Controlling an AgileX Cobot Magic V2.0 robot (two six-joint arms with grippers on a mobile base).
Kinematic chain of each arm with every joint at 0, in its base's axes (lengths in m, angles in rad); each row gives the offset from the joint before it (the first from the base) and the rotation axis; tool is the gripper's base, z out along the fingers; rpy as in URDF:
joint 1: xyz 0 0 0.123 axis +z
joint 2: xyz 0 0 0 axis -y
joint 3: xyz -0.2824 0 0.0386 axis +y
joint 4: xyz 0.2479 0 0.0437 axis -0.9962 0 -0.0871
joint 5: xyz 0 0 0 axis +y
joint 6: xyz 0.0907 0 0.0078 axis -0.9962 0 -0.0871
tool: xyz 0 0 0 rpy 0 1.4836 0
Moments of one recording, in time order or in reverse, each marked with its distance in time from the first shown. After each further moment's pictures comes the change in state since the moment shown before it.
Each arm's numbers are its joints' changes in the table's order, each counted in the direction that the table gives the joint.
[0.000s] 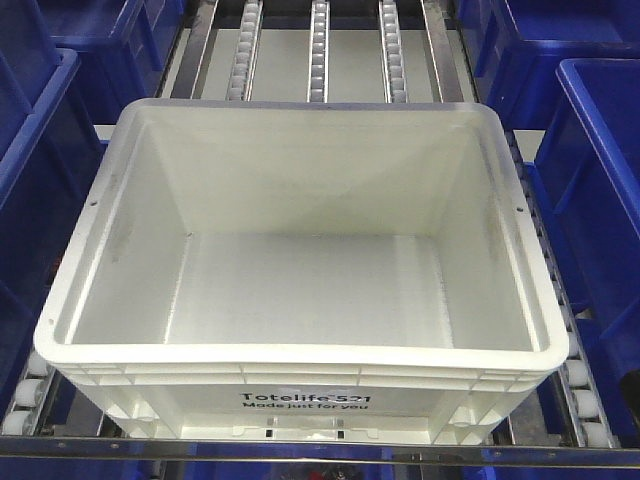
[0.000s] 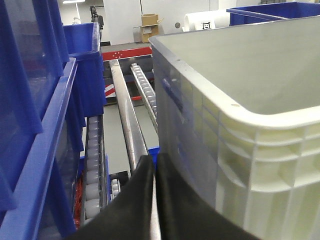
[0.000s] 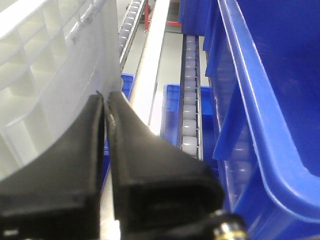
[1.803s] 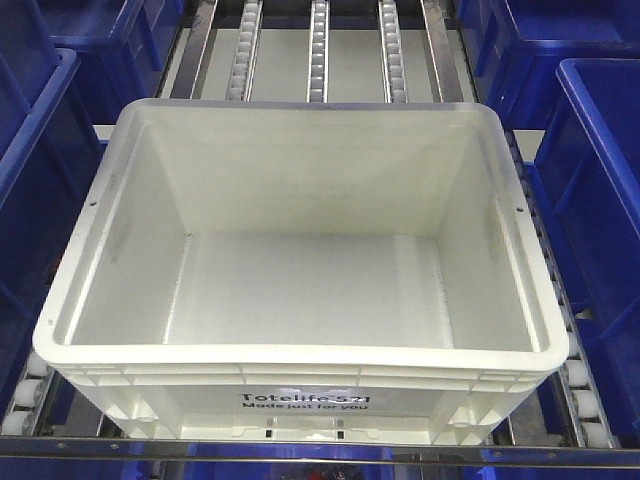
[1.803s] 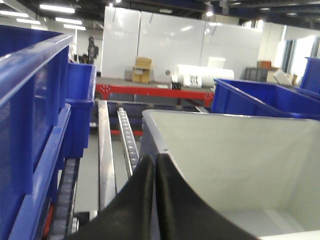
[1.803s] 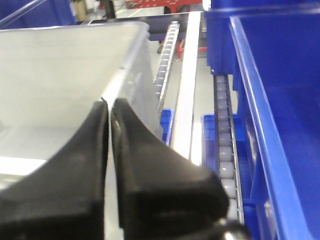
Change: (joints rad) left arm 0.000 -0.019 -0.262 0.003 0.131 0.221; right arm 0.000 -0.037 -0.276 -0.193 0.191 0.049
